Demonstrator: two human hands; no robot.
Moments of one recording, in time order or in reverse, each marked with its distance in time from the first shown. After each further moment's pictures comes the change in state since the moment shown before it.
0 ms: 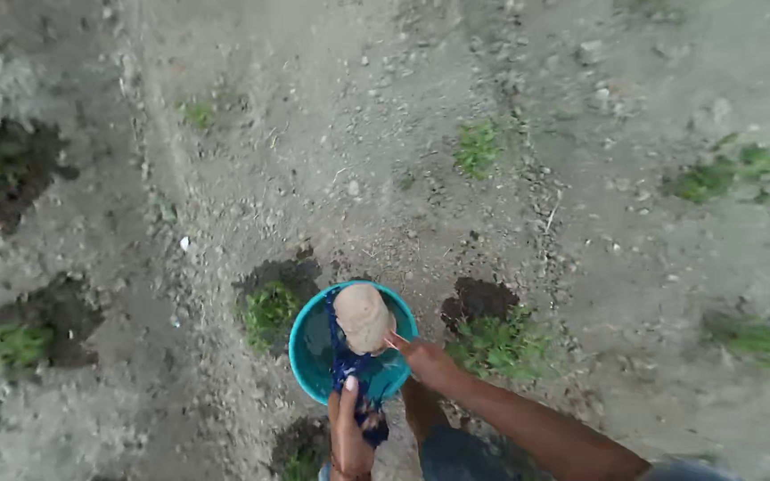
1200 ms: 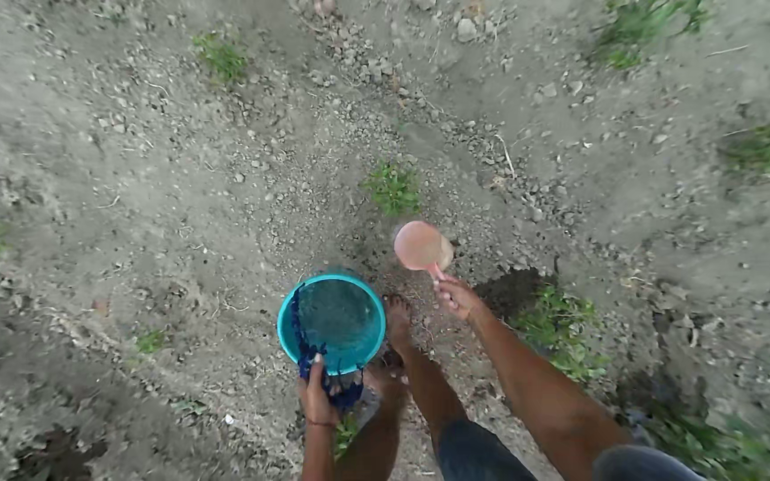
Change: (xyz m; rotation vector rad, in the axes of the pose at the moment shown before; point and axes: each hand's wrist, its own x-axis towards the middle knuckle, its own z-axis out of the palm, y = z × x) left_hand 0.301 0.110 0.216 0.751 -0.047 0.036; right_hand 0.138 0.219 -0.175 2.276 0.662 0.123
